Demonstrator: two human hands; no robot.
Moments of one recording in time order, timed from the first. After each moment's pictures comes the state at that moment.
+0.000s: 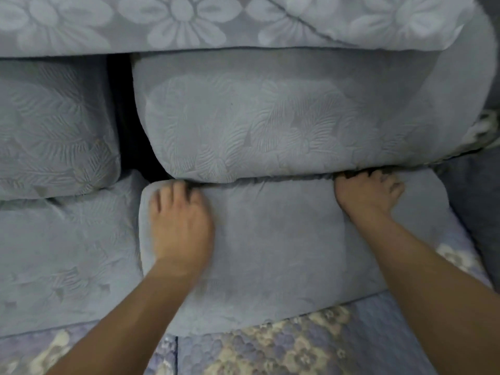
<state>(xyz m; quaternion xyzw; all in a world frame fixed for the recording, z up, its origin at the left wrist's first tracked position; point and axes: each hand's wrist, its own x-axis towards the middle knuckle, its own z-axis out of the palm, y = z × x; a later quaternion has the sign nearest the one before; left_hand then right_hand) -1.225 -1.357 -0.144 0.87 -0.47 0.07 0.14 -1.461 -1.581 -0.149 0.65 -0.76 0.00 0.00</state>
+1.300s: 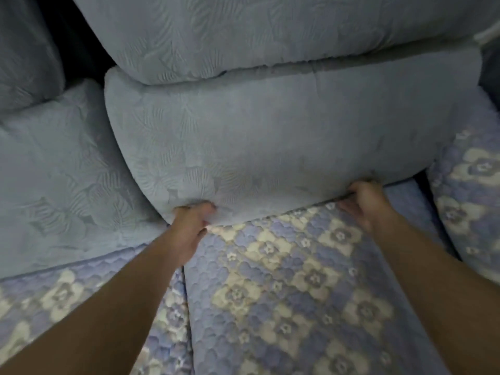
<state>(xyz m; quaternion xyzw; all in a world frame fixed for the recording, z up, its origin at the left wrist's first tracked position) -1.244 -1.294 -0.293 0.68 0.00 -0.58 0.46 -1.545 -1.480 -0.324 0.30 -0.73 0.29 -0.54</state>
